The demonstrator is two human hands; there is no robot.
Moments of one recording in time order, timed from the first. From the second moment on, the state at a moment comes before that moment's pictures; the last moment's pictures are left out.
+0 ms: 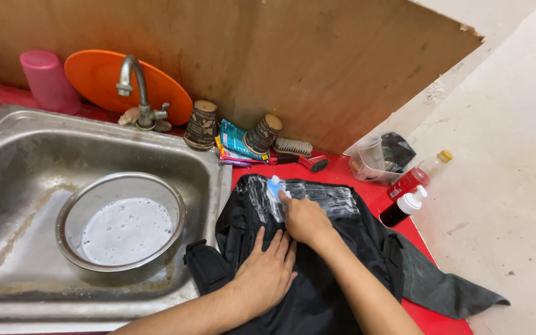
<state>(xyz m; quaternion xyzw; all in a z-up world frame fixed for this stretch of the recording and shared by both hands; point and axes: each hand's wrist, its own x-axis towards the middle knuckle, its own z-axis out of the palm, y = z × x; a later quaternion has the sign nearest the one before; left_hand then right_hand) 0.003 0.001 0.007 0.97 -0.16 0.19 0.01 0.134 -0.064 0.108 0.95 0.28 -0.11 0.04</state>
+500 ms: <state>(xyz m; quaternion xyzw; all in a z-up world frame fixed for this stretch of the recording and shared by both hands) 0.007 0.003 0.005 0.96 -0.15 0.22 0.01 0.136 -0.050 0.105 0.95 0.28 -0.10 0.06</state>
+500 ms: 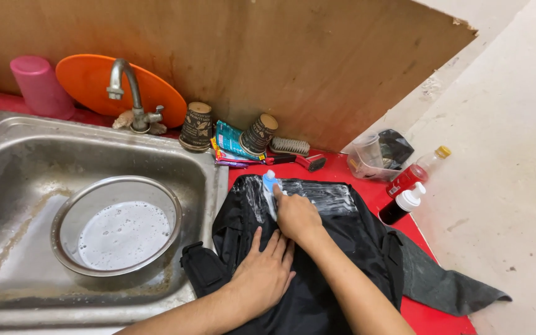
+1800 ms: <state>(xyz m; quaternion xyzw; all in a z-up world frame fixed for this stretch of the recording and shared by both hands) 0.008 0.001 0.005 0.97 -0.16 0.17 0.02 0.147 -0.117 0.102 0.94 0.32 -0.07 0.04</state>
